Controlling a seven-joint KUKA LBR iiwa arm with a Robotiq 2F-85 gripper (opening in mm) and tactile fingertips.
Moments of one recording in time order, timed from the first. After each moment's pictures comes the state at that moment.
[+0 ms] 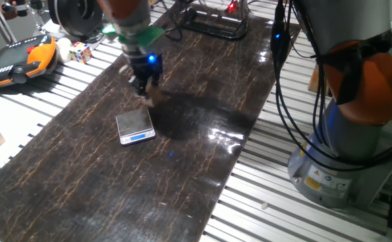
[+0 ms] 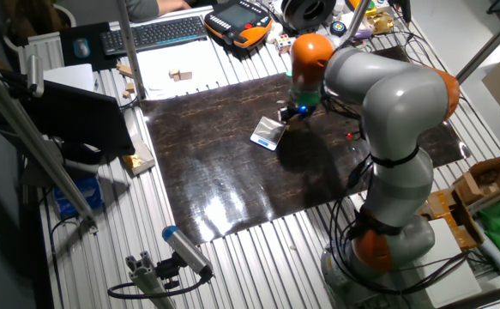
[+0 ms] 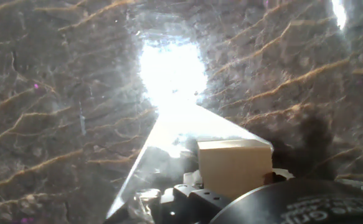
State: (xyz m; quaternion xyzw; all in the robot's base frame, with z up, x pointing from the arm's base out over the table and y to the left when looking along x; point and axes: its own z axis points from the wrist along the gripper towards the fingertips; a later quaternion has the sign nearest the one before) arm 0.555 -0.009 0.091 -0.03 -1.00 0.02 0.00
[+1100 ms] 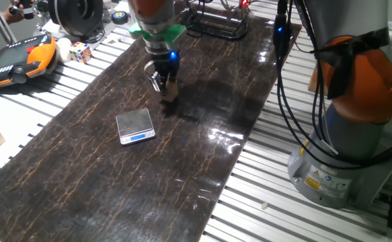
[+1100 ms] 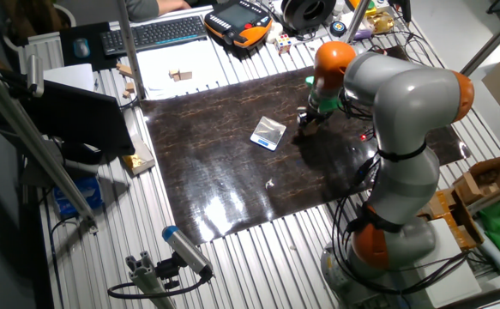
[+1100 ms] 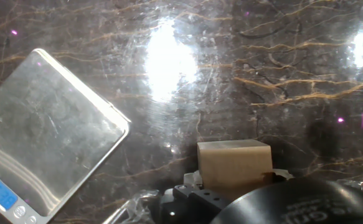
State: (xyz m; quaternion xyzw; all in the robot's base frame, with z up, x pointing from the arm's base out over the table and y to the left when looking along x) arm 0.536 -0.067 0.063 -0.02 -1.00 0.02 0.00
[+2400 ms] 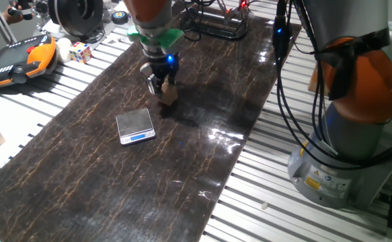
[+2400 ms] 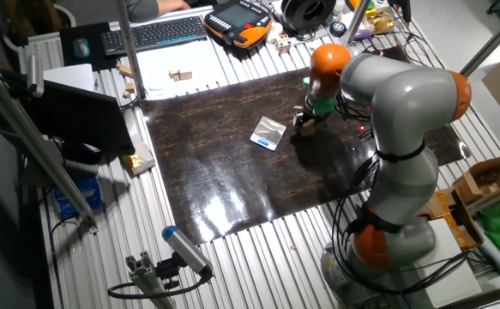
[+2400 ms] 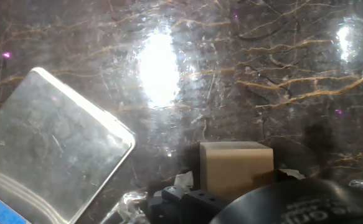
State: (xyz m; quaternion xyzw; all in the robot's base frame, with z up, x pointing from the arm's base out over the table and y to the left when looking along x) arm 0.543 -0.054 0.071 -0.06 -1.00 0.02 0.00
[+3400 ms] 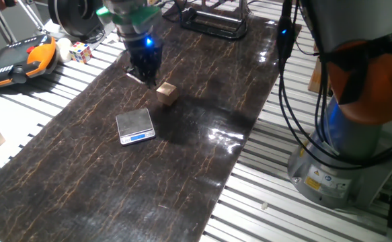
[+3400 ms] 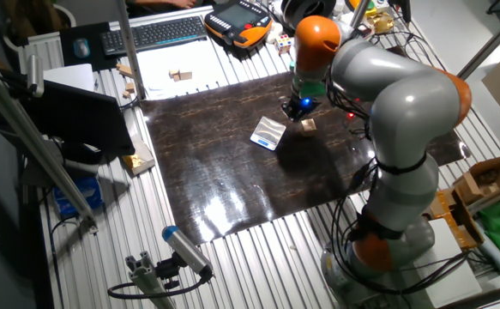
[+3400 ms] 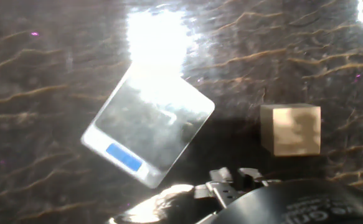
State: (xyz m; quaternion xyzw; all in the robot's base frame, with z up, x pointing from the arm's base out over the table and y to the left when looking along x) arm 0.527 0.025 0.172 -0.05 -1.00 0.01 0.04
